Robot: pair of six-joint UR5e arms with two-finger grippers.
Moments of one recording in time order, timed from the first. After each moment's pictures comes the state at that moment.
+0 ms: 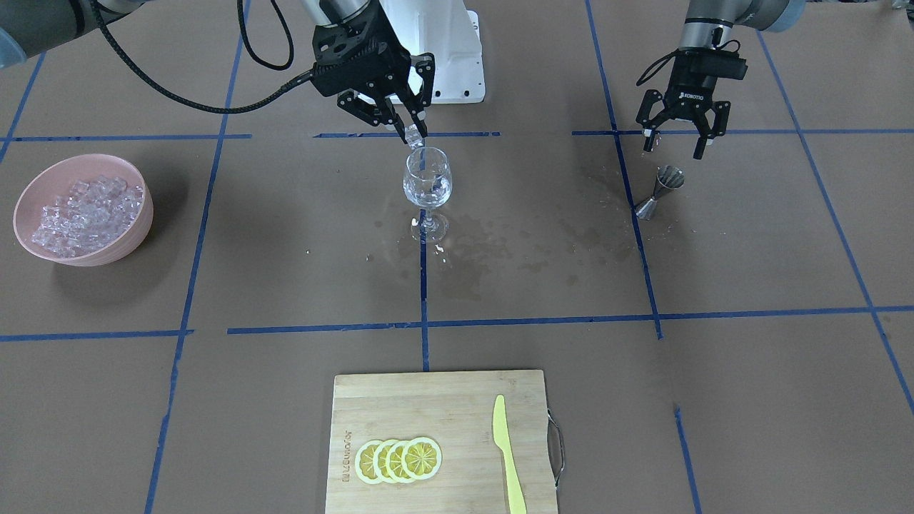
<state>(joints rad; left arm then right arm) -0.07 -1.14 -2.02 -2.60 -0.85 -1.25 0.53 -0.90 2.01 -1.51 1.82 1.26</state>
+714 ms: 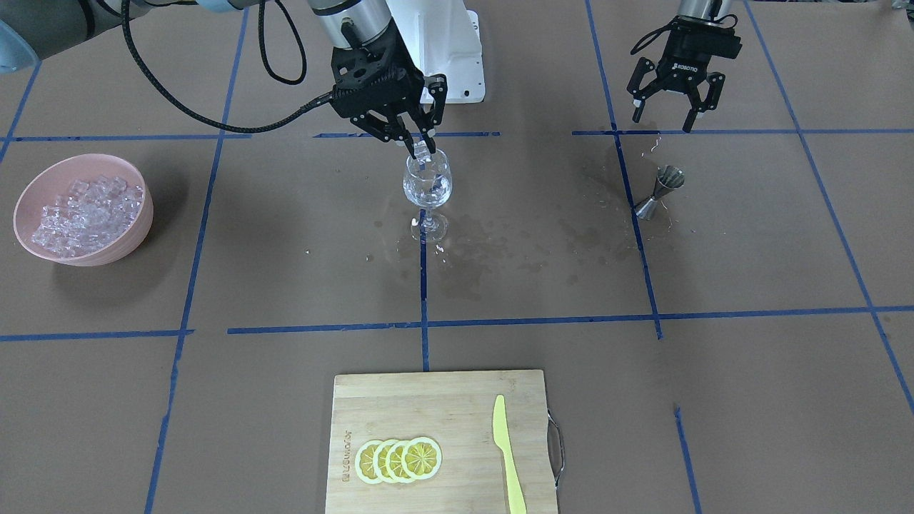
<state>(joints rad) -0.07 -1.07 -2.21 -2.44 -1.03 -1.25 0.52 -0.86 1.92 -1.51 1.81 1.26</state>
